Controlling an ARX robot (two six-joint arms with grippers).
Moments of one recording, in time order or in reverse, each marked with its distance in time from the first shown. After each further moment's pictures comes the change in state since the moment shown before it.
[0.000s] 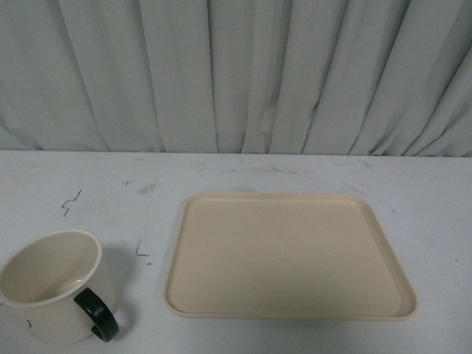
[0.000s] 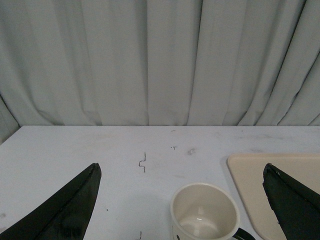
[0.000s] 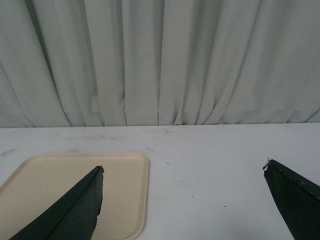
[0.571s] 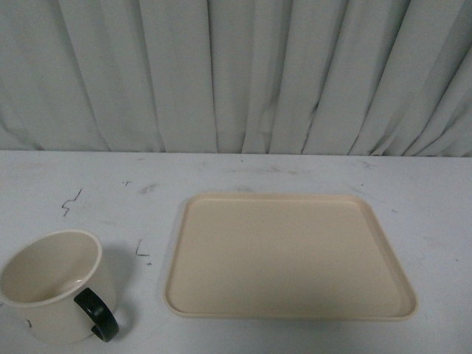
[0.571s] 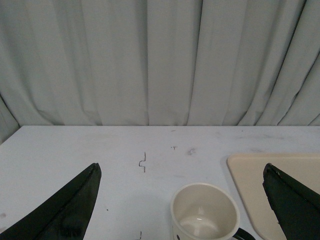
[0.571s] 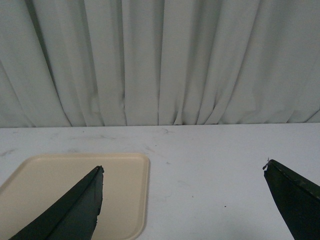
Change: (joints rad) left arm 0.000 0.000 0.000 0.000 0.000 0.000; right arm 0.000 0.000 0.000 0.000 0.000 0.000
